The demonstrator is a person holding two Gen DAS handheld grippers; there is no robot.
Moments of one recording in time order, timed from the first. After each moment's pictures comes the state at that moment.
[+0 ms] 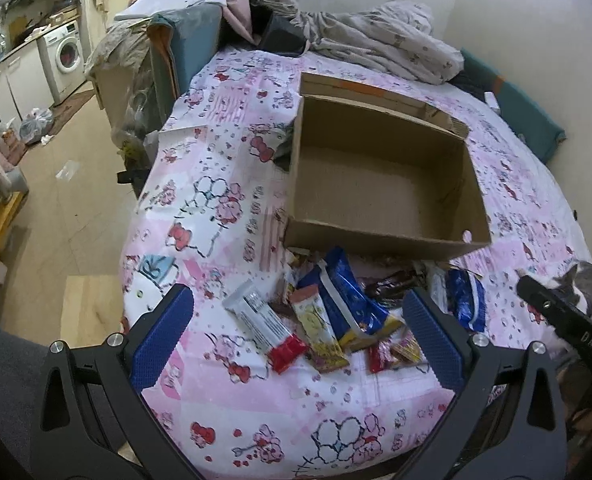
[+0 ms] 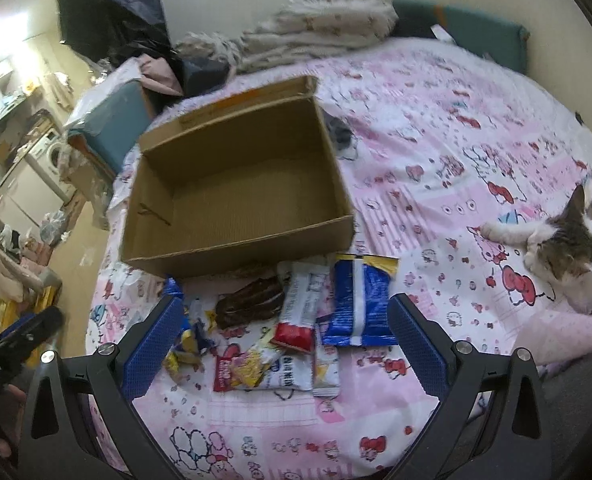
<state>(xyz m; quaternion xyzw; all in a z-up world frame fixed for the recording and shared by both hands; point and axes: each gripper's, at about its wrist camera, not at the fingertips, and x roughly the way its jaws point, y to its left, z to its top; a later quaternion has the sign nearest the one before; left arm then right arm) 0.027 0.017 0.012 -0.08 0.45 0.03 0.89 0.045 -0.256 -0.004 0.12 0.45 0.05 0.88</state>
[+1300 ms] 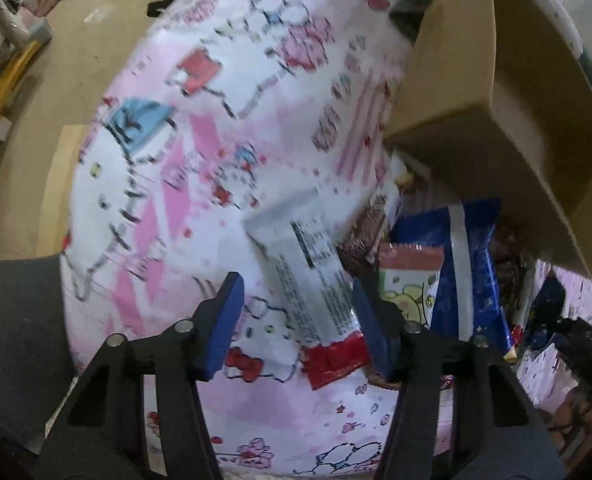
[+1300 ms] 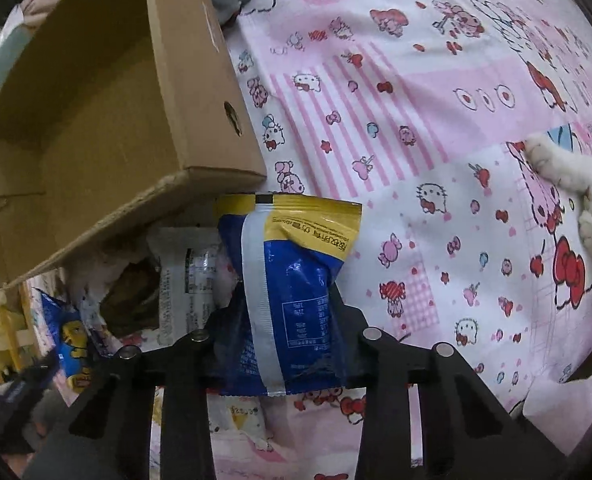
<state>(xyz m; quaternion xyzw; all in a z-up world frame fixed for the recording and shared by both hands) 0.088 0.061 -0.136 -0.21 0.64 0.11 0.73 0.148 -0.300 -0.105 0.16 0.66 0.00 0.73</state>
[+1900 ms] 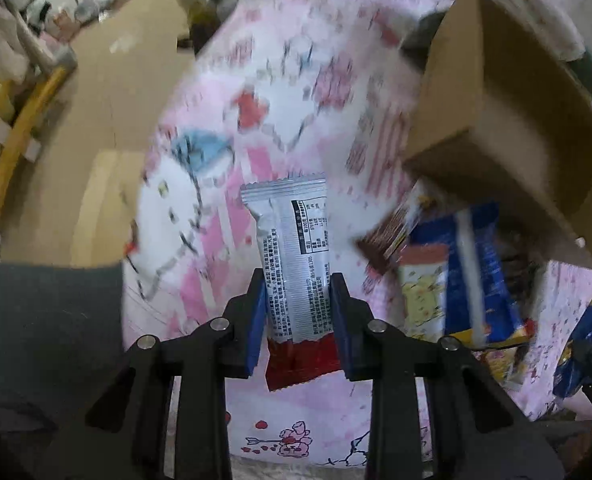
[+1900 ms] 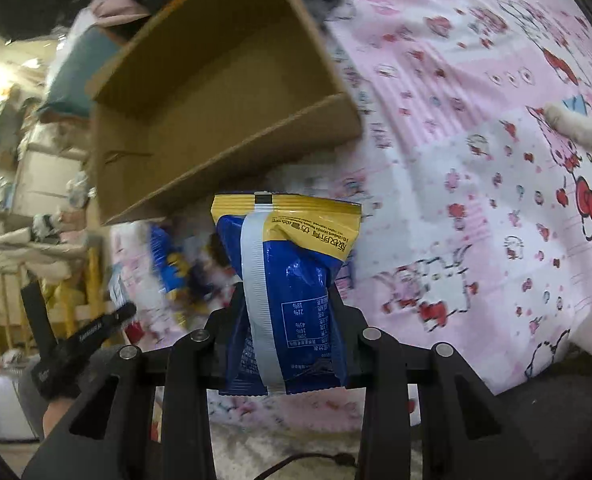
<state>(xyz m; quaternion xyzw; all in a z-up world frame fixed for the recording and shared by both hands) 0.052 0.080 -0.081 -0.16 0.59 0.16 0.77 0.085 -0.283 -0.056 0.22 0.62 0.13 0.74</state>
